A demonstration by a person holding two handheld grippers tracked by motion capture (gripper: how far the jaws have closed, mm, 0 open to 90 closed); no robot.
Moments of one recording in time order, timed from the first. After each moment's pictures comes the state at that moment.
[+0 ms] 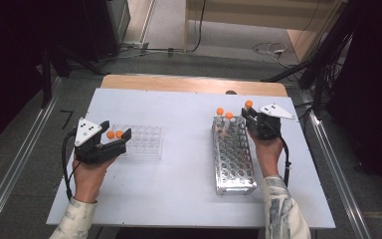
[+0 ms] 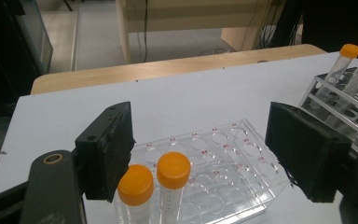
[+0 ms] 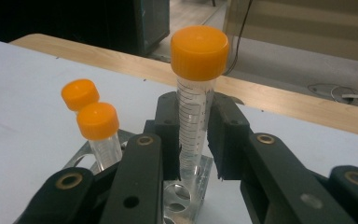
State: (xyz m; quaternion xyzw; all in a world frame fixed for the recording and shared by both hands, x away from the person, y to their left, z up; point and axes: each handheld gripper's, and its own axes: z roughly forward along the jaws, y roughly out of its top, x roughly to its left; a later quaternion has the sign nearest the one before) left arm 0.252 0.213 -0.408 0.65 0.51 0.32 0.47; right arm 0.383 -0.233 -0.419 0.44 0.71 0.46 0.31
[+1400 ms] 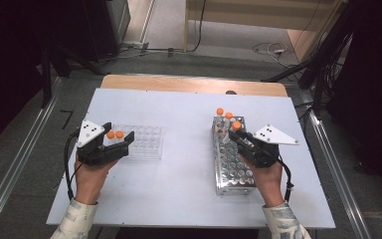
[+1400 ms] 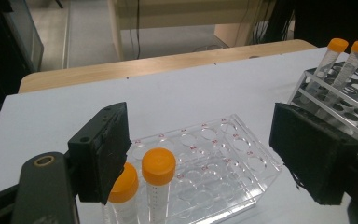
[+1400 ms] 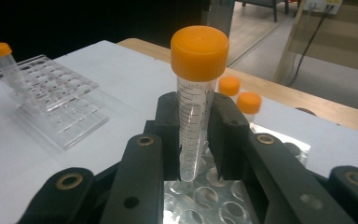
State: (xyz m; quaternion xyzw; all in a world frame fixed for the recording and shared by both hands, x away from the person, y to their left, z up) left arm 0.251 0.208 -0.409 0.66 0.50 0.31 0.47; right arm 0.296 -0.210 -0.399 0.34 0.75 0.50 0.25
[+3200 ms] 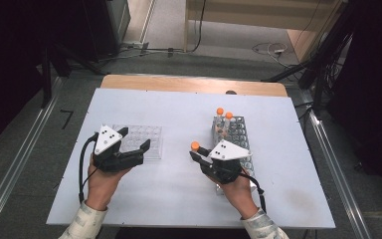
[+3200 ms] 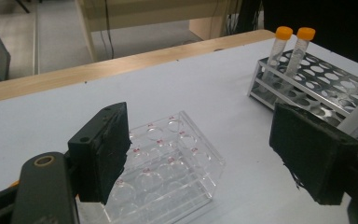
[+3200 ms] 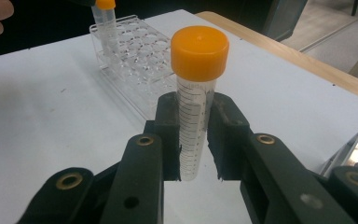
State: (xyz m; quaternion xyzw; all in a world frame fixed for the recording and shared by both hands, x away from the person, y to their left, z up) left arm 0.242 0.171 -0.408 0.69 0.46 0.29 0.48; right arm 0.266 -0.130 -0.423 0.25 0.82 0.48 0.19
